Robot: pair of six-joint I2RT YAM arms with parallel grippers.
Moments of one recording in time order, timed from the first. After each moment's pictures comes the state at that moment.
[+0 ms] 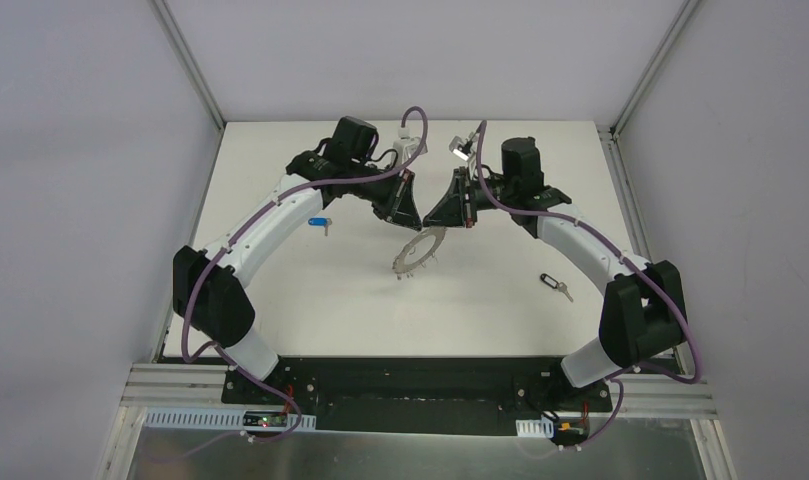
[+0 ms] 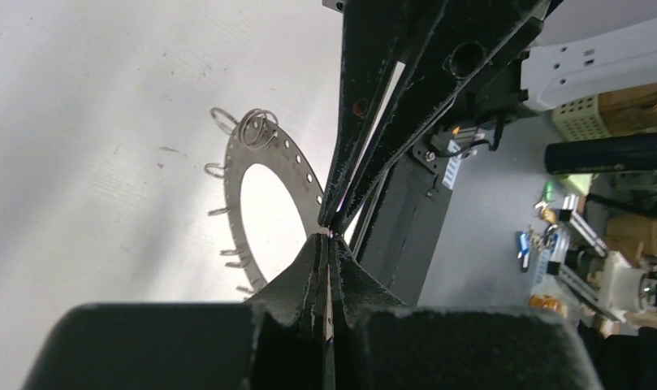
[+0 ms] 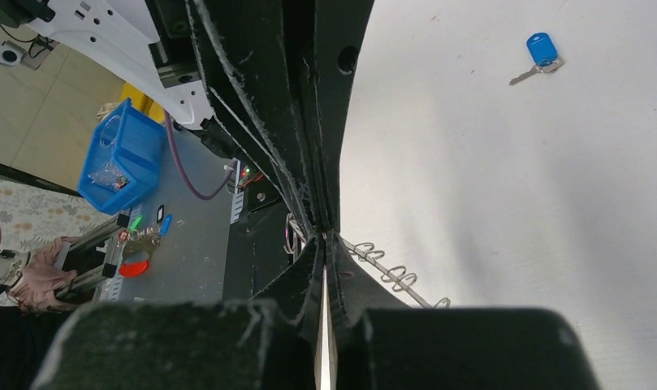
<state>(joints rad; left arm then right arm) -0.55 1.62 1.54 -0.71 0.80 -0.06 0.42 1.53 1.13 -0.03 -1.20 0.19</state>
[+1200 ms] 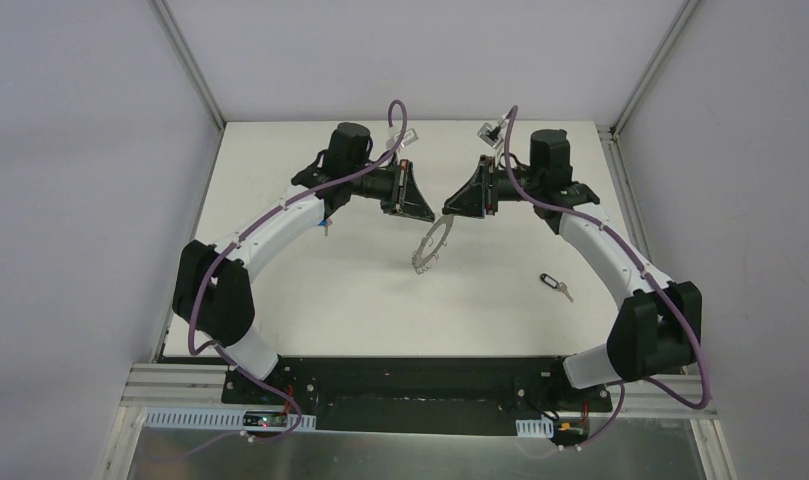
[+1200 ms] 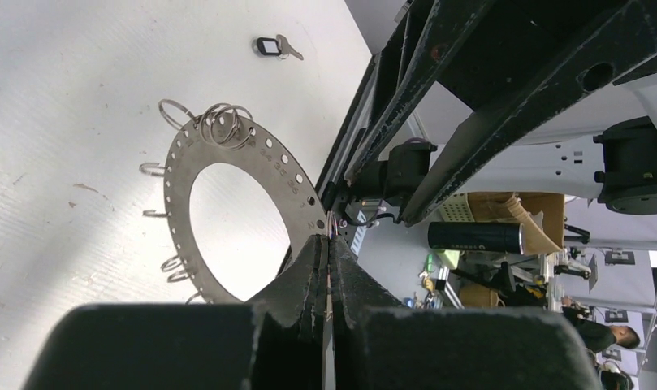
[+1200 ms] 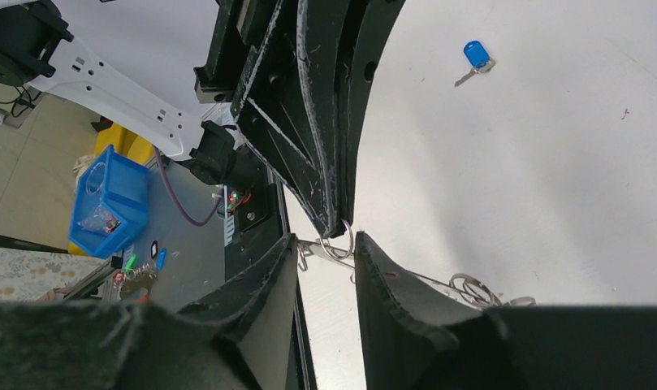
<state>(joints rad) -0.51 1.62 1.34 -0.23 0.92 -0.61 0.31 1.45 1.17 -0.16 -1.15 0.22</state>
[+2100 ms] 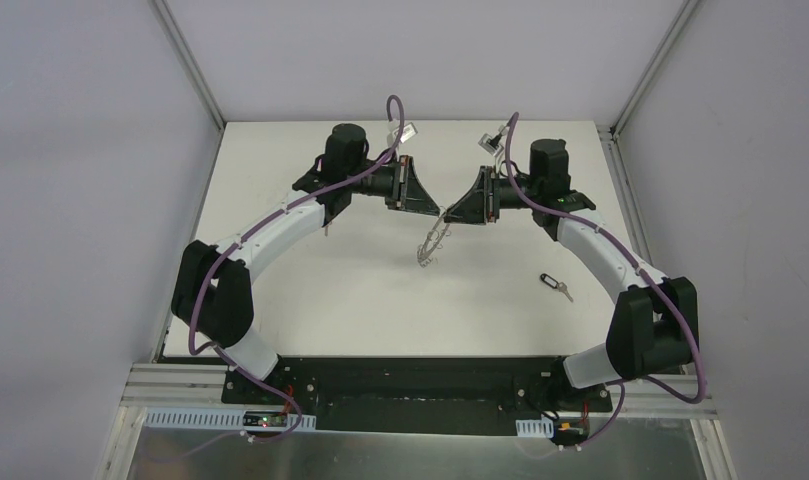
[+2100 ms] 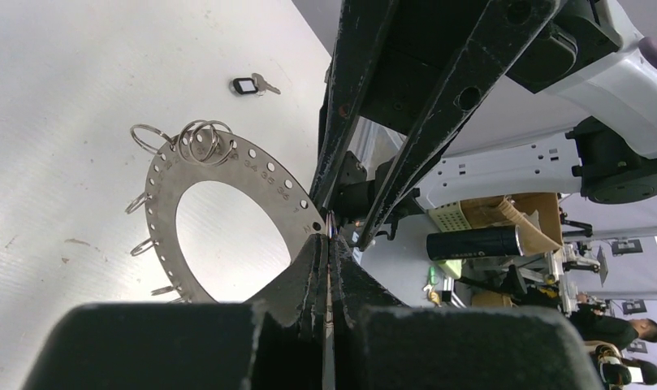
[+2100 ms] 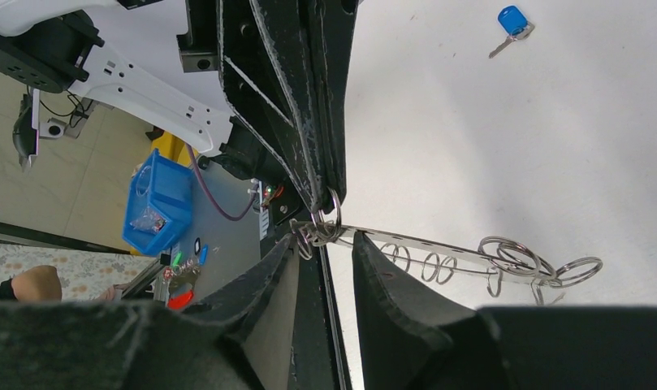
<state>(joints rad) -0.51 1.61 1.28 0.01 0.95 -0.69 0.29 1.45 1.08 -0.07 -1.22 0.34</state>
